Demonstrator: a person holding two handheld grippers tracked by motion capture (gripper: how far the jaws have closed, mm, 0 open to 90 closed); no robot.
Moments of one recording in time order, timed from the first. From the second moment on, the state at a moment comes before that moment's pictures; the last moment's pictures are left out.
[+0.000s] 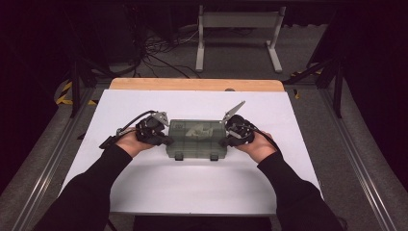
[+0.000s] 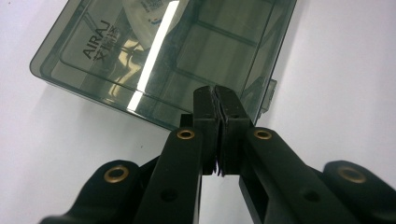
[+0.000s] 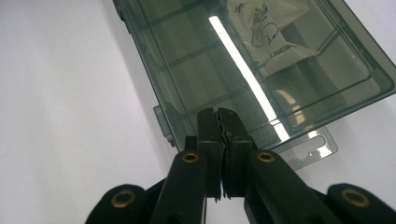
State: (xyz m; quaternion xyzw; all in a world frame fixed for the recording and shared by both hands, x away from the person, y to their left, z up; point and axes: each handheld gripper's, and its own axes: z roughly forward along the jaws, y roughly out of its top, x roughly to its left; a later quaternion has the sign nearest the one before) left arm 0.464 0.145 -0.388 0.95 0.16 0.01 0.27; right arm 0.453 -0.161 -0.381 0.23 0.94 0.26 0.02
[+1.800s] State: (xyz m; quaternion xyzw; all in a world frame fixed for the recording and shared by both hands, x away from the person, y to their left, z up) left arm 0.446 0.156 -0.381 0.93 0.16 0.04 0.33; right arm 0.440 -0.161 -0.377 0.22 0.92 0.31 0.06
